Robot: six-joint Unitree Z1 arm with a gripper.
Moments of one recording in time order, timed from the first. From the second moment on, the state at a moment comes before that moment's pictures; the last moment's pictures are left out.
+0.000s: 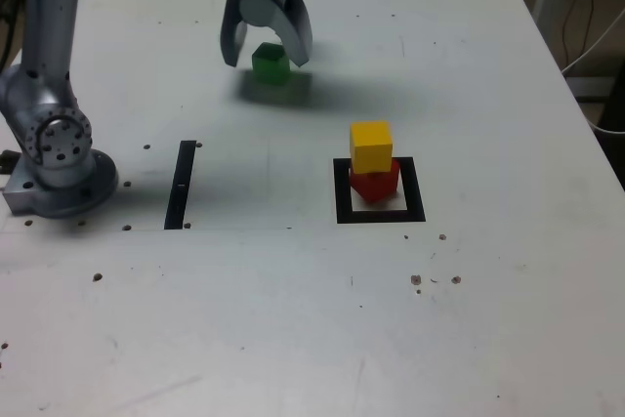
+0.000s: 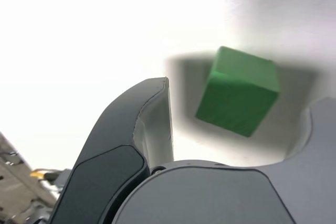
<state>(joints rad) 0.65 1.98 -1.36 1.16 0.20 0.75</state>
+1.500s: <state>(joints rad) 0.43 1.78 -1.42 1.19 0.08 0.62</state>
